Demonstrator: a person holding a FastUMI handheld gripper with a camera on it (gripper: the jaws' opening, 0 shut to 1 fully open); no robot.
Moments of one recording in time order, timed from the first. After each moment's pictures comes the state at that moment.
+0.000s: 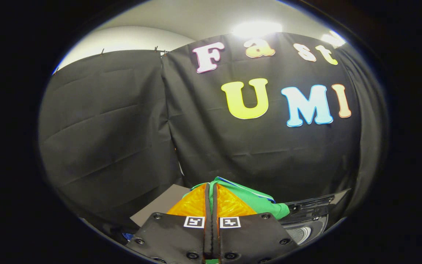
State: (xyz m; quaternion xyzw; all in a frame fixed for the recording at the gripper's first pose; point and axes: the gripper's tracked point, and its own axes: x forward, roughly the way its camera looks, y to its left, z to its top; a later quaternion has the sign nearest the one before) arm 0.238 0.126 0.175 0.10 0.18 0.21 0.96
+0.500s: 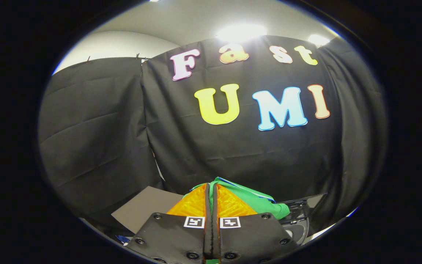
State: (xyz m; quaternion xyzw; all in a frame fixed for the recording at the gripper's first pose) arm 0.245 0.012 0.163 0.10 0.16 0.15 0.97
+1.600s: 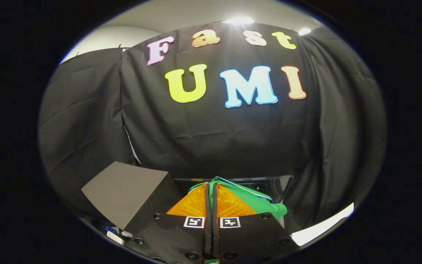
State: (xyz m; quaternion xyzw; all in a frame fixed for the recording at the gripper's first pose) arm 0.230 -0.114 0.036 0.09 0.24 0.10 0.96
